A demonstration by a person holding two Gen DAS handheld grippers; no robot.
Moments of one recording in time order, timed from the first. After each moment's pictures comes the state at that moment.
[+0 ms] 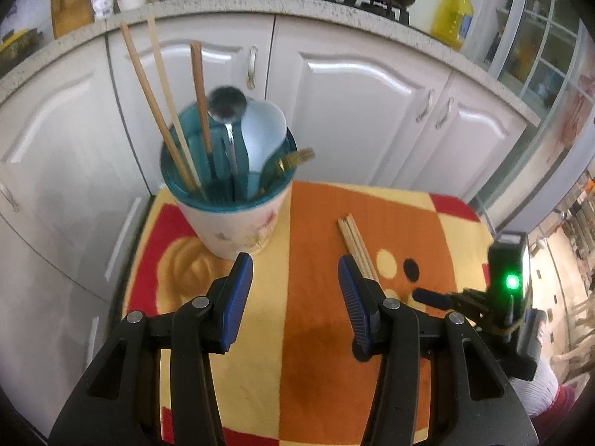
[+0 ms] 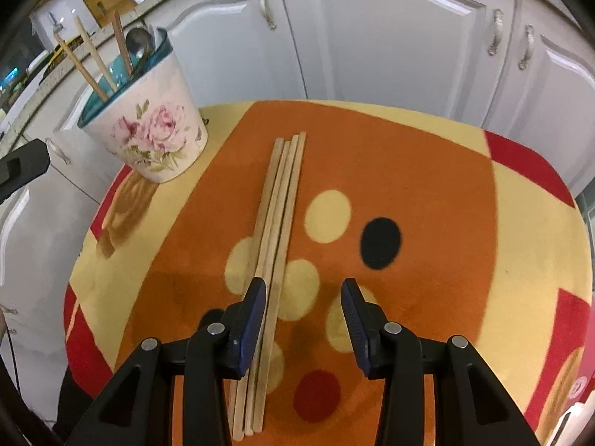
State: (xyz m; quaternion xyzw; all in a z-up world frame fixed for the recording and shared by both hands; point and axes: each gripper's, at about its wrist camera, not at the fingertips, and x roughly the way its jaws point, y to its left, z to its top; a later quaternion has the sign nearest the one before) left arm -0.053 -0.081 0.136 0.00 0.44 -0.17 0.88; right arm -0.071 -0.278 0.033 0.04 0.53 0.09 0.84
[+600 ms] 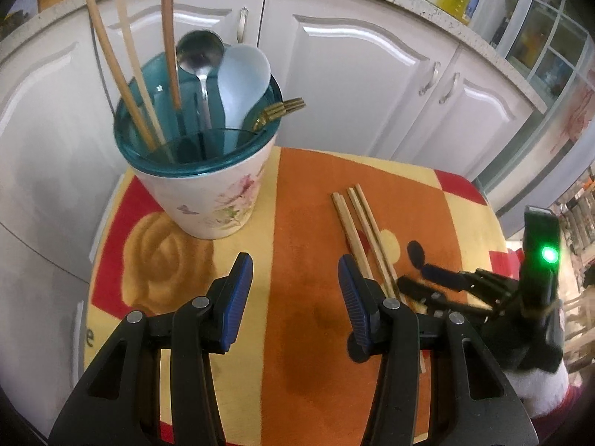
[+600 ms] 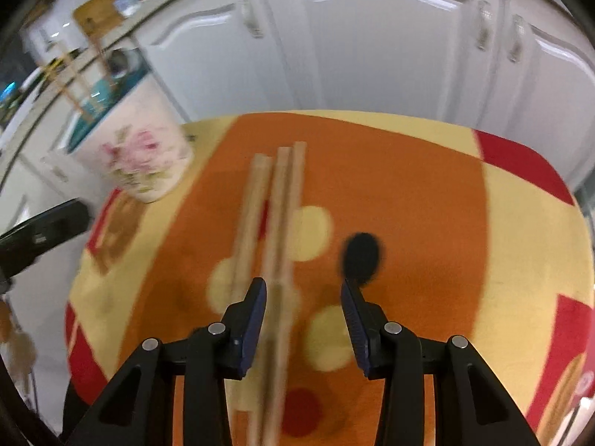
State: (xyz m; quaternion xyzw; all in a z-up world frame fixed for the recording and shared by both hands) left arm -0.035 -0.099 0.101 -0.01 0.48 -0.18 0.86; right arm -0.075 -0.301 0.037 0.07 0.52 0.10 0.85
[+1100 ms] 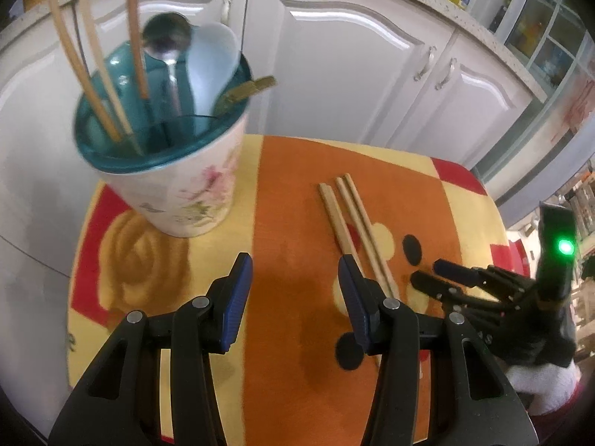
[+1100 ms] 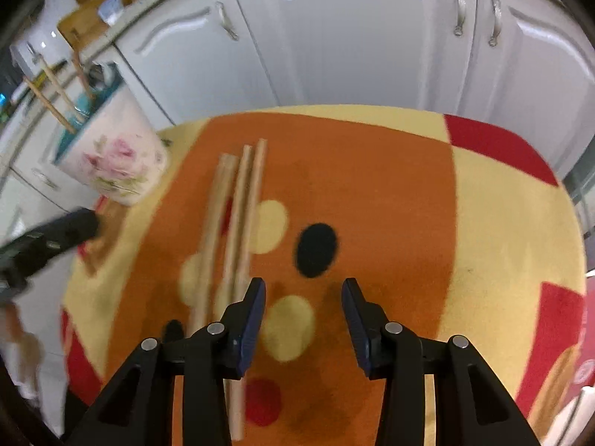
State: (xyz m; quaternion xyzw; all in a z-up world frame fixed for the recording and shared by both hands) left arm -0.025 -0.122 0.087 -0.01 0.50 -0.19 0.84; right arm -0.086 -0.341 0.028 0.10 0.52 0.08 0.84
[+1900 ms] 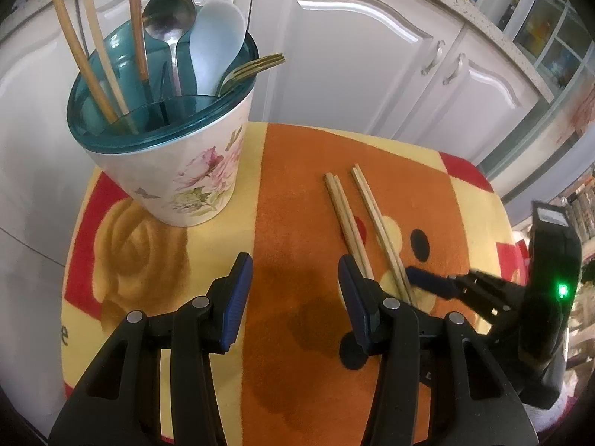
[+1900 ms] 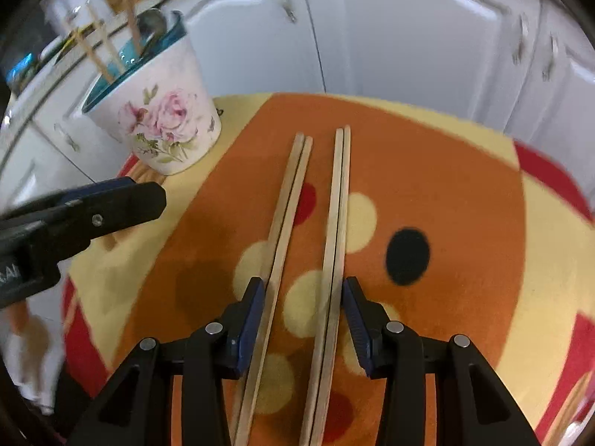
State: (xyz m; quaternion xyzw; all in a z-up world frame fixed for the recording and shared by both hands) left arm -0.024 -0.121 0.080 0.00 0.52 -0.18 0.84; right arm -0.069 -0.271 0.010 0.03 0.52 0.11 0.84
